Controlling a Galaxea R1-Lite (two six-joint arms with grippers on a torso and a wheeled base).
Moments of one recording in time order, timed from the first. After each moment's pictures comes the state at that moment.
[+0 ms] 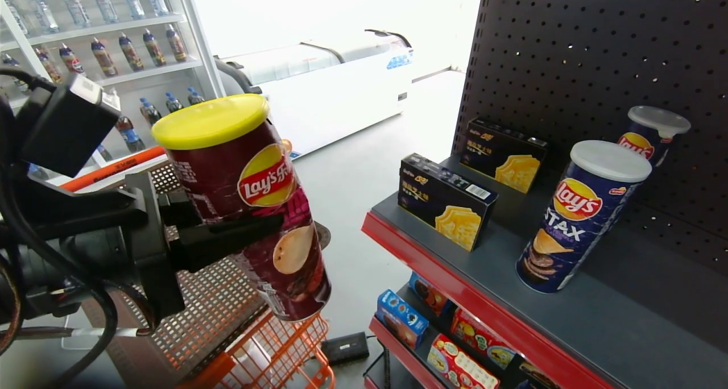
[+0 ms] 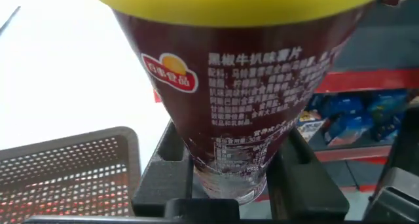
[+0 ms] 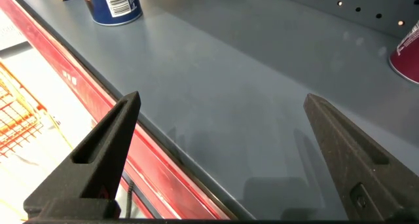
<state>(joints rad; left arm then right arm) -0.44 1.23 -0.74 -0.36 -0.46 0.12 0.00 0.00 0.00 0.00 -0.04 0.00</state>
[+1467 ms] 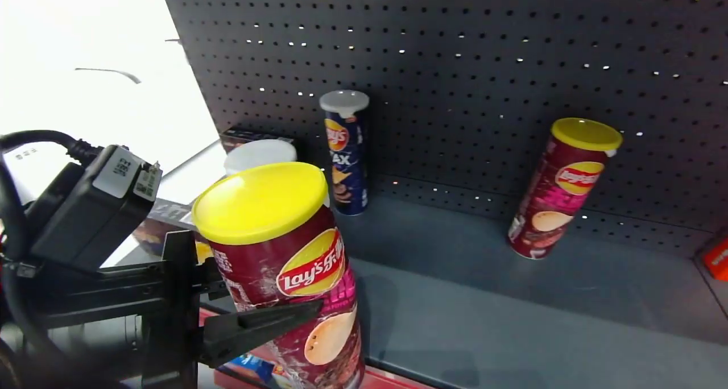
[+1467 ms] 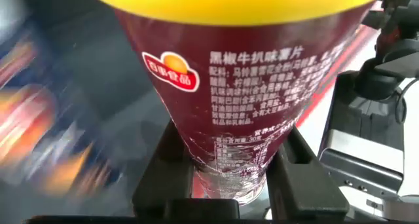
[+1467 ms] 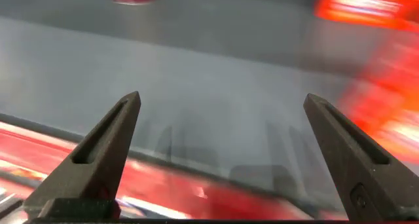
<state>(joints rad) -0.64 1.21 -0.65 -0.36 -0.46 0.12 0.00 0.00 0.00 0.00 -0.04 0.00</state>
